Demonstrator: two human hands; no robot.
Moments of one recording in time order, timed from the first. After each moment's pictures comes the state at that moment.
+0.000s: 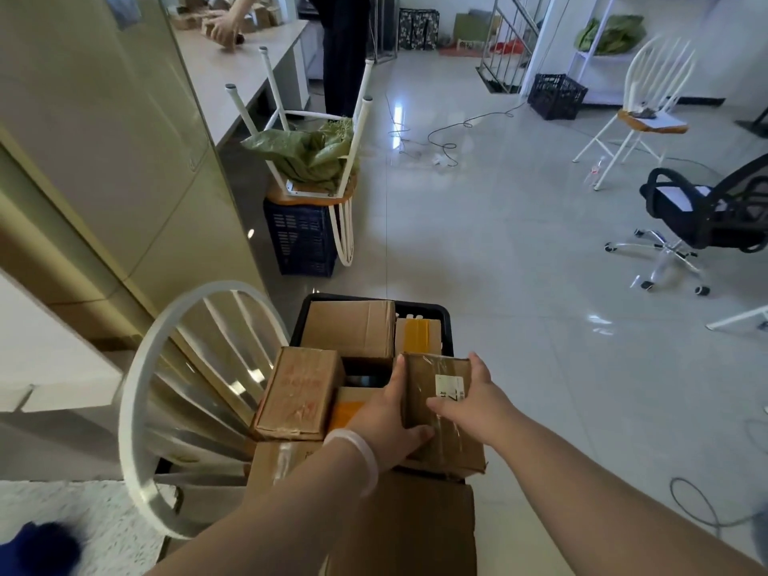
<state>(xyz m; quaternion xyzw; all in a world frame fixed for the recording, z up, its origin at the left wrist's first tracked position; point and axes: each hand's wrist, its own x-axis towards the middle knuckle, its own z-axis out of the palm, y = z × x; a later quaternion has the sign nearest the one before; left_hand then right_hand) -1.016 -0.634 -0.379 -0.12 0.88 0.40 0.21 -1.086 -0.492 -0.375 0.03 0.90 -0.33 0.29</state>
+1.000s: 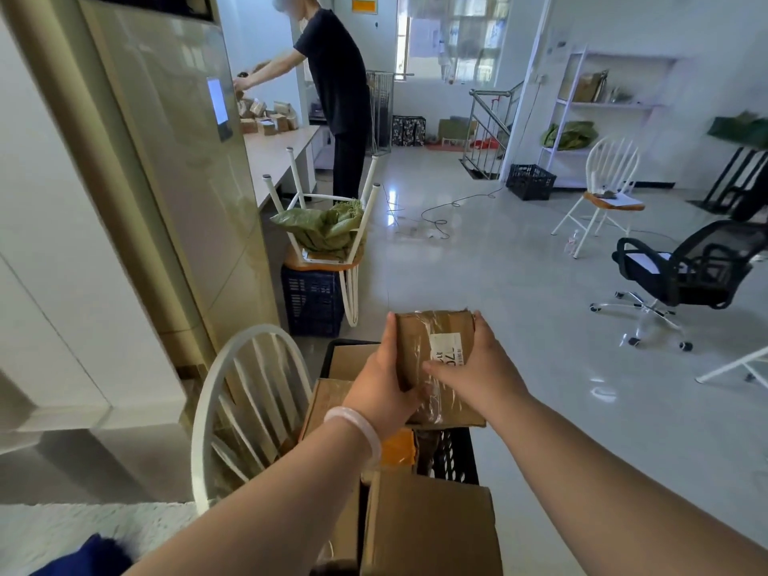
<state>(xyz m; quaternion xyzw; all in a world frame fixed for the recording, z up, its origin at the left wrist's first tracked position) -0.973 -0.675 -0.297 -0.06 0.88 0.47 -0.03 -1.034 -0.530 -0.270 -0.06 0.92 -0.38 0.04</state>
